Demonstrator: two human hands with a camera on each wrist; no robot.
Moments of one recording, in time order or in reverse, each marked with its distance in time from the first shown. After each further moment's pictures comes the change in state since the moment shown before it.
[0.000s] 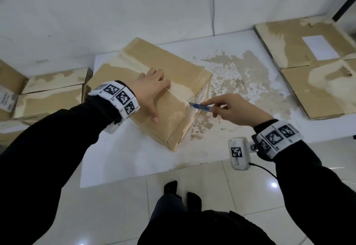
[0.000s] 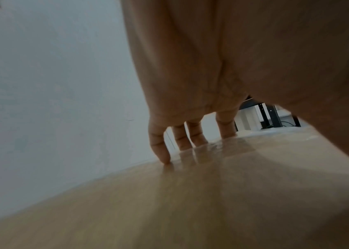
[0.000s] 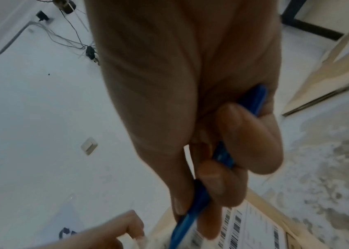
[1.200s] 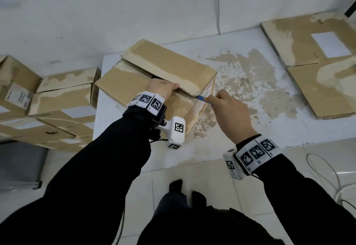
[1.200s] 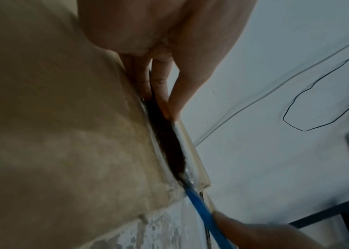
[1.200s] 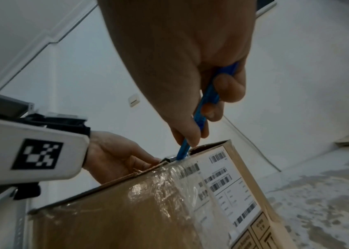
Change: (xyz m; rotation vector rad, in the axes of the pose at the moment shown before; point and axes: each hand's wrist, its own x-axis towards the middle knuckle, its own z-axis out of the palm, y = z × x) left_hand 0.029 0.042 0.028 -1.260 0.427 -0.684; right_hand -0.008 0.004 0.042 -0.570 0.464 -0.070
